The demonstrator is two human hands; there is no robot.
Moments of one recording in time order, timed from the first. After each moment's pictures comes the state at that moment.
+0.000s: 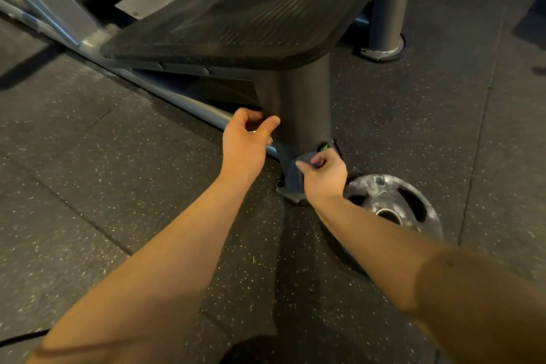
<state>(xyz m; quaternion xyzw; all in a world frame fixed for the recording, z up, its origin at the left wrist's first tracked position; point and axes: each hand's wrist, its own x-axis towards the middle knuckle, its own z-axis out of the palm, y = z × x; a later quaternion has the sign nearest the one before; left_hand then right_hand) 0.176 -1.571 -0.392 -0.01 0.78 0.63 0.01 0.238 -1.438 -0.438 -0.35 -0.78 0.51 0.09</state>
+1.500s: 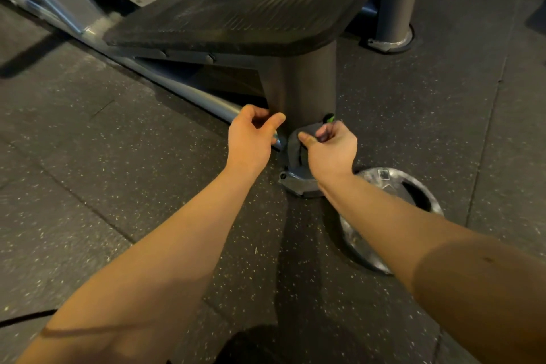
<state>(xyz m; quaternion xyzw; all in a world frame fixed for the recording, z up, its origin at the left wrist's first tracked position) 0.176 -1.570 -0.407 -0.02 0.79 0.61 0.02 0.223 -1.436 -0.412 -0.32 -0.76 0.55 0.12</state>
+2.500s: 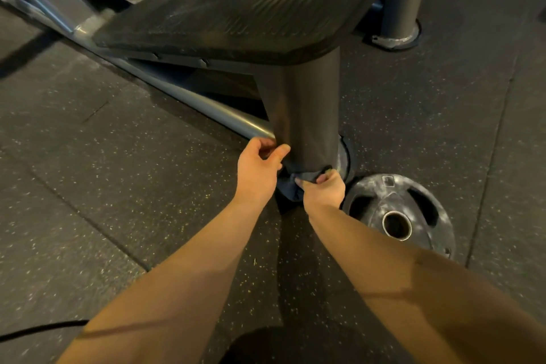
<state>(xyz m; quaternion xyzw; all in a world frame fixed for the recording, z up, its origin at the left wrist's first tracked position) 0.194 -1.558 -0.446 -0.08 0.76 0.64 0.09 0.234 -1.445 -0.494 -0.49 -0.70 0.53 0.02</state>
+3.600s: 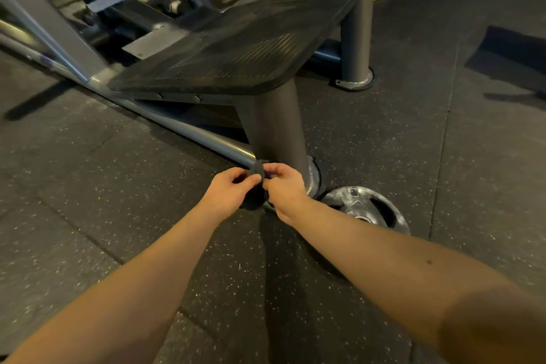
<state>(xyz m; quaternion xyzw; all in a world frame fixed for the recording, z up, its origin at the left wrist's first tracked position) 0.230 -1.597 -0.389 0.02 0.84 0.51 0.19 0.263 -1.463 -0.387 -0.28 -0.65 0.70 -0.05</state>
